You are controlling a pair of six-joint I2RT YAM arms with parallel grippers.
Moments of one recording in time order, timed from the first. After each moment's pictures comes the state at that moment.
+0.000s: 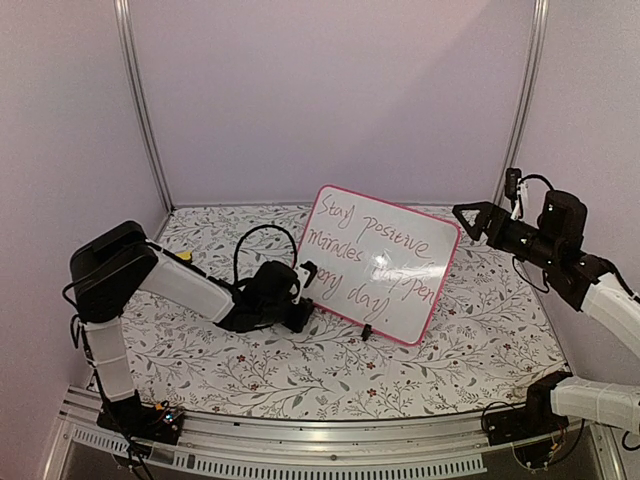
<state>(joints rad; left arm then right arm) -0.88 1.93 0.88 0.30 -0.14 -0.24 0.28 0.91 0.73 0.01 -0.31 0.50</state>
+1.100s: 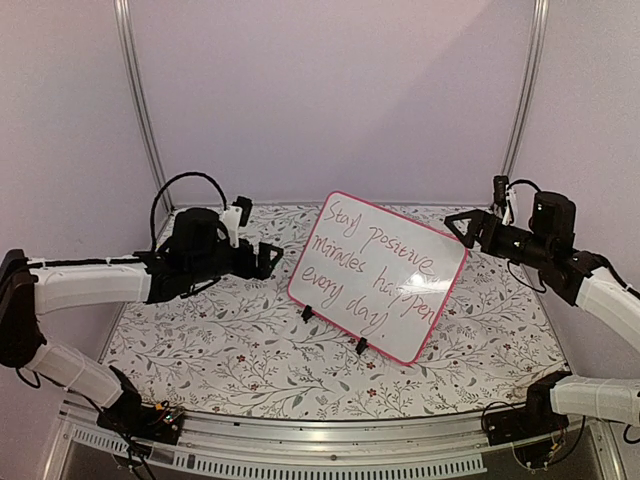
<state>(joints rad) -0.70 1.39 0.72 0.24 -0.04 -0.24 0.28 0.97 0.73 -0.04 -0.37 0.48</state>
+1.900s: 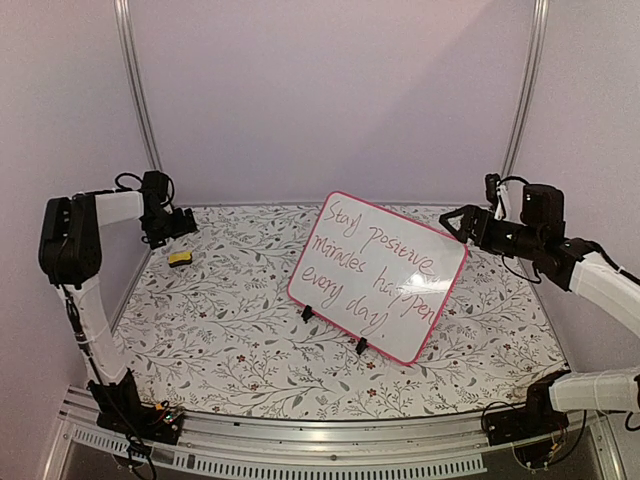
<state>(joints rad) 0.03 1.98 1.45 -0.43 -0.04 -0.38 0.28 1.07 0.81 -0.11 -0.35 0.48</state>
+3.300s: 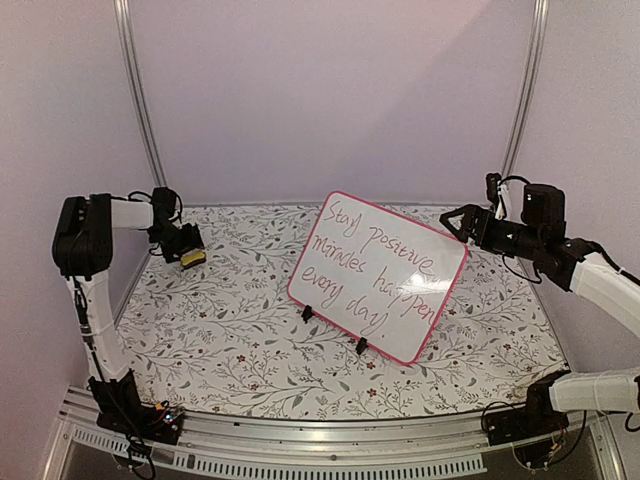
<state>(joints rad) 0.05 2.13 1.46 -0.39 0.10 -0.40 0.28 1.07 0.81 -0.10 -0.35 0.48</state>
